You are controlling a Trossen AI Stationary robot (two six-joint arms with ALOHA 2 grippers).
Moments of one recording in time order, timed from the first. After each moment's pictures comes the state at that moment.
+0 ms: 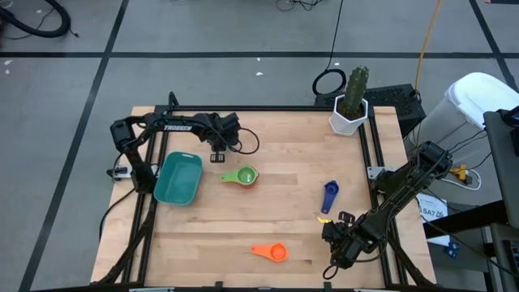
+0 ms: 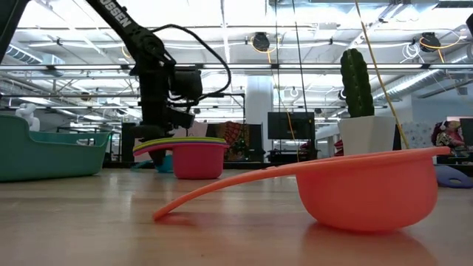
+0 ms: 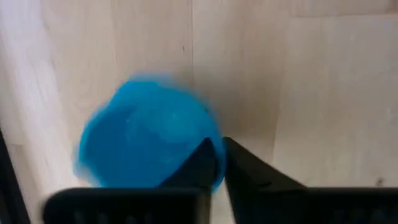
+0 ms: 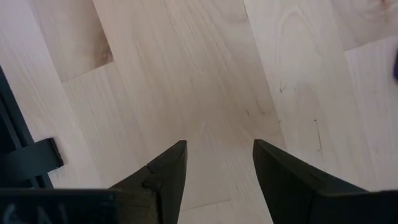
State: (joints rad) left arm 0.50 1.76 1.04 -0.65 -0.14 0.53; right arm 0.84 1.53 0.88 -0.68 0.08 1.19
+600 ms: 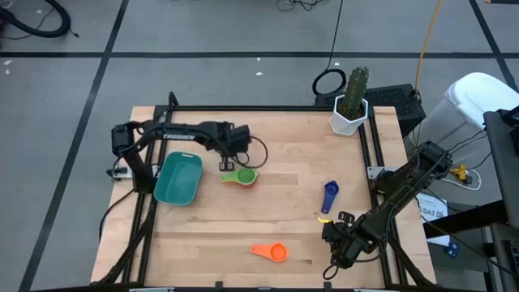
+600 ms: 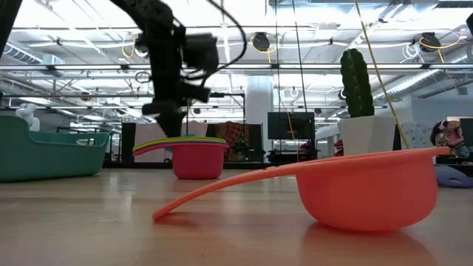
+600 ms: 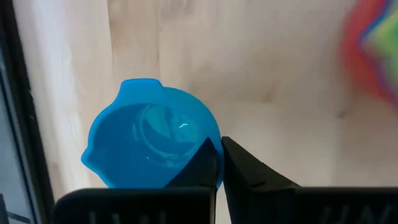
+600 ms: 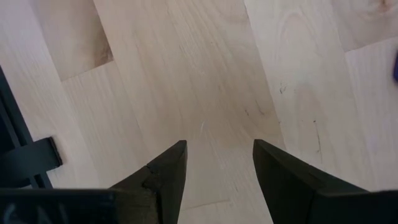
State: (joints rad) left arm 0.28 1.75 1.21 -0.80 -0.22 0.31; right arm 0.84 1.53 0.88 -0.68 0.08 1.18
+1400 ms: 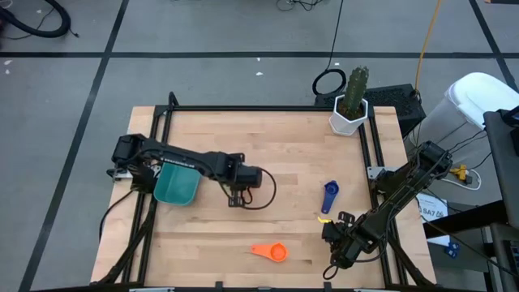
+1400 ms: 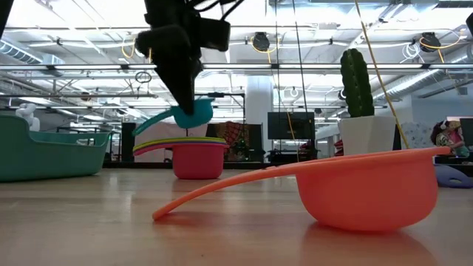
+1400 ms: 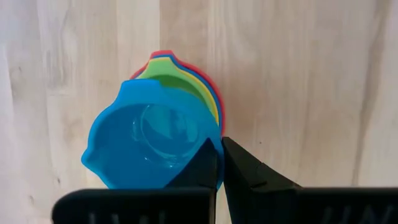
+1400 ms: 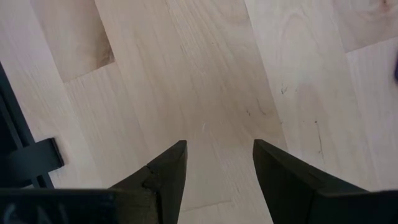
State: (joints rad) left arm -0.10 1.80 1.42 -0.95 -0.17 -0.08; right arm 0.84 1.53 0.88 -0.67 0.08 1.18
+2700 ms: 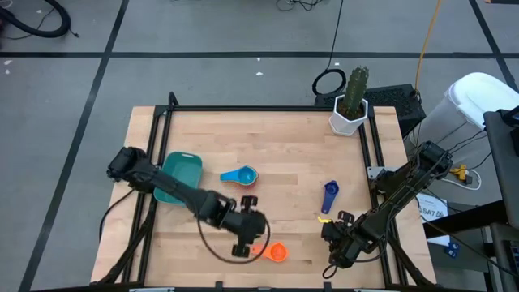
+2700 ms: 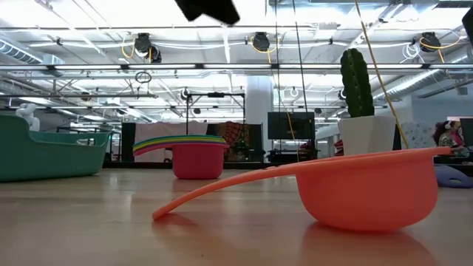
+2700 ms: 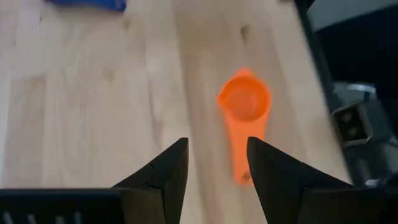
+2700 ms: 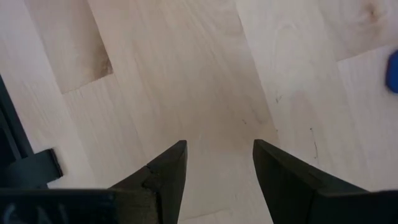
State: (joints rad) left arm -0.46 1.84 1.53 -0.61 -0.15 -0.25; right arm 0.84 1.53 0.88 -0.67 0.11 1.20
